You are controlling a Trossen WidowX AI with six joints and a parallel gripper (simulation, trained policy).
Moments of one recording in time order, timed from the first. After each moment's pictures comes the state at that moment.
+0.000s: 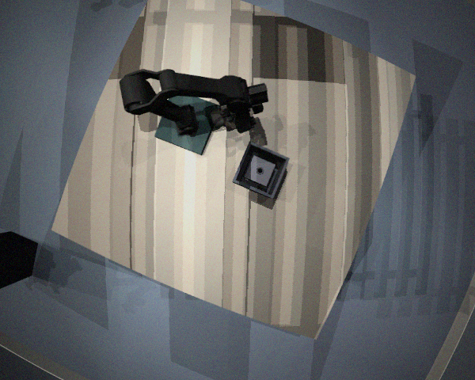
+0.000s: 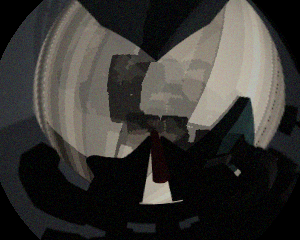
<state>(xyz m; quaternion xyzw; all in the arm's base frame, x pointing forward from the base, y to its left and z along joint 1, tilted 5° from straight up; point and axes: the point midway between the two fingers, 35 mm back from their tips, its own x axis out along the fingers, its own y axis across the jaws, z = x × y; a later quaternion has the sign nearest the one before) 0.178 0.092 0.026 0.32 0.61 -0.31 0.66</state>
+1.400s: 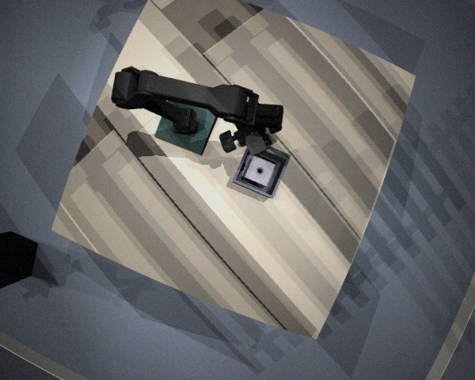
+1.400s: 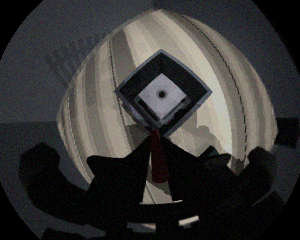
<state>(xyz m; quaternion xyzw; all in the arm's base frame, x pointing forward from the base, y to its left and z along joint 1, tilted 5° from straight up) 0.259 0.003 0.142 0.30 0.49 -0.31 0.76</state>
